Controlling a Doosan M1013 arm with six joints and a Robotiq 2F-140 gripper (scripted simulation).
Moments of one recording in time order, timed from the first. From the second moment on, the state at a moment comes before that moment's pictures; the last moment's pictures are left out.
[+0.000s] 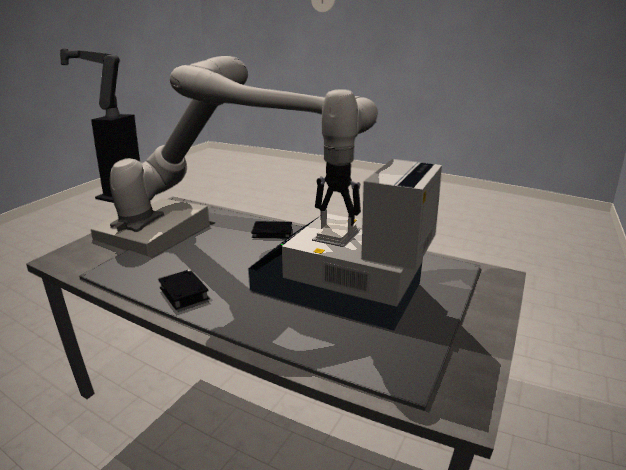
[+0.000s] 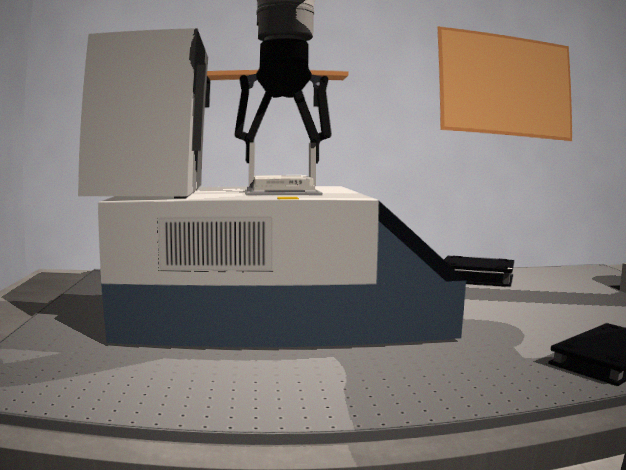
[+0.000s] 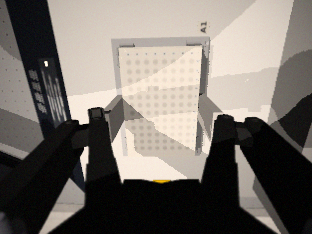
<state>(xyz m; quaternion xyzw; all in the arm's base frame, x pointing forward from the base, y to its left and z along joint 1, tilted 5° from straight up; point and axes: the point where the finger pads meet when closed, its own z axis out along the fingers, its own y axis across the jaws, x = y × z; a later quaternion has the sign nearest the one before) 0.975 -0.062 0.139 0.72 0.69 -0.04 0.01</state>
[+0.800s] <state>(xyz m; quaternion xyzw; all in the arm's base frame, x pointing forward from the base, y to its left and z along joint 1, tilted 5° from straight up) 0.975 -0.062 0.136 0.72 0.69 -0.04 0.01</state>
